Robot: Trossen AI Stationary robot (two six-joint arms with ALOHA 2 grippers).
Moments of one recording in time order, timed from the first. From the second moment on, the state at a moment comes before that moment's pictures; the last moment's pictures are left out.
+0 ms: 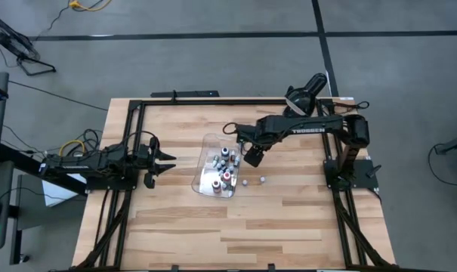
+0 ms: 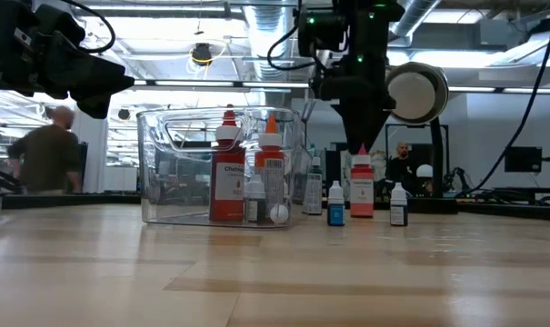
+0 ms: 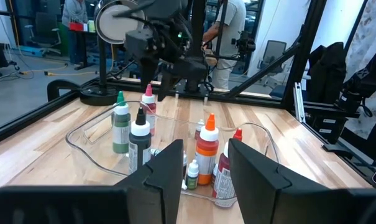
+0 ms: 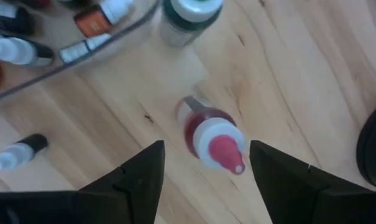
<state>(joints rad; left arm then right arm) 0.02 0.02 0.01 0.03 -0.01 -0.12 -0.15 1.82 1.45 -1.12 0.17 0.39</state>
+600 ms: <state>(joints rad) 0.02 0.02 0.01 0.03 -0.01 -0.12 -0.16 1.87 1.45 -1.09 0.15 0.33</state>
